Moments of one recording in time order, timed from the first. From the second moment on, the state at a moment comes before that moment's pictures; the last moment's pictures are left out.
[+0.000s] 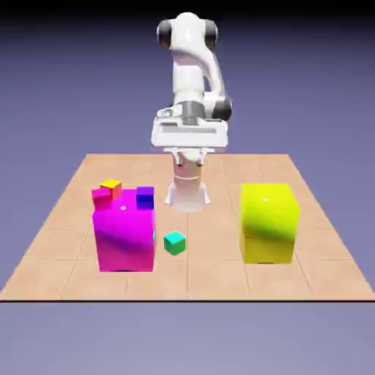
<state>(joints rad) 0.01 -0.53 0.00 -2.79 -0.02 2.98 0.73</state>
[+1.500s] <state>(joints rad) 0.23 0.07 -0.17 -2.16 -0.46 1.54 0.19</state>
